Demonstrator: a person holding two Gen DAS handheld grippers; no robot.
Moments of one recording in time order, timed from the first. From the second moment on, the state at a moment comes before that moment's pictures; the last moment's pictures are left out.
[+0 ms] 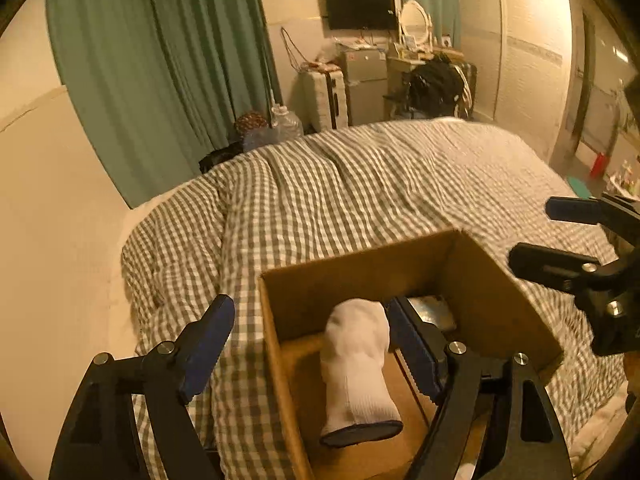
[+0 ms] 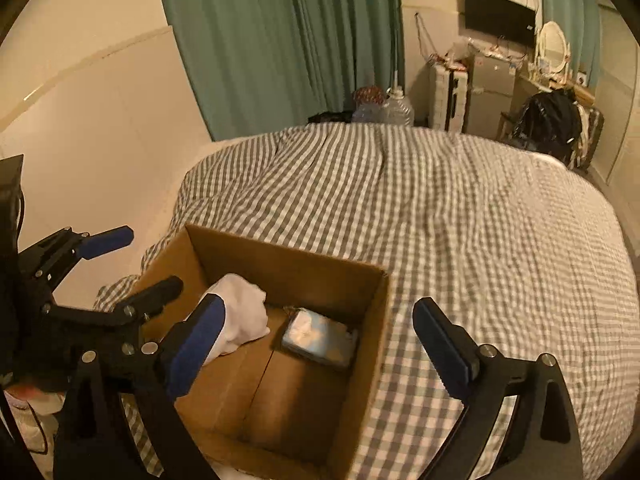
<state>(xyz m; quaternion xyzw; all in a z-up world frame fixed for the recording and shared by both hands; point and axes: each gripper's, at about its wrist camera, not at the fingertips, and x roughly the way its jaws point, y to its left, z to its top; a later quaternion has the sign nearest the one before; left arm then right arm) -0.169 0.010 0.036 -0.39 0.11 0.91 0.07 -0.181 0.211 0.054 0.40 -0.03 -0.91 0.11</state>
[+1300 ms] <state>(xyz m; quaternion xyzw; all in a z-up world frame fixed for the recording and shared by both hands) 0.005 -0.019 -0.068 -0.45 0.11 0.88 0.13 -0.019 0.153 -0.037 0.45 0.10 -0.87 0.15</state>
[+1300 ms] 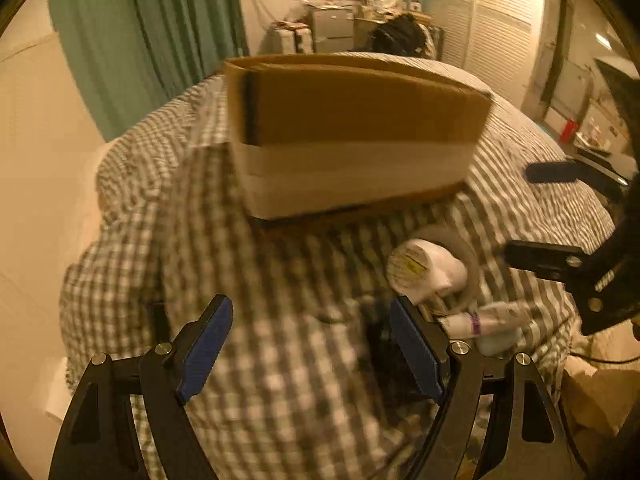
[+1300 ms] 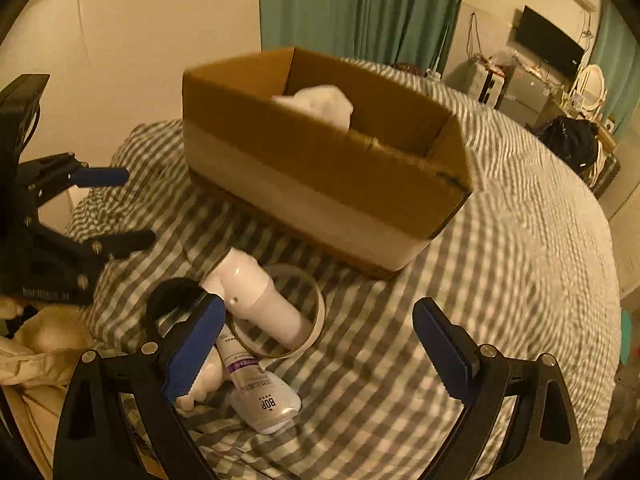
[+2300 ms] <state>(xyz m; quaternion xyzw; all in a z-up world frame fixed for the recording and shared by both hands) 0.014 -0.018 -0.069 -0.44 0.11 0.88 0.15 -0.025 0.115 -0.072 0.47 0.12 -0.85 0.19</state>
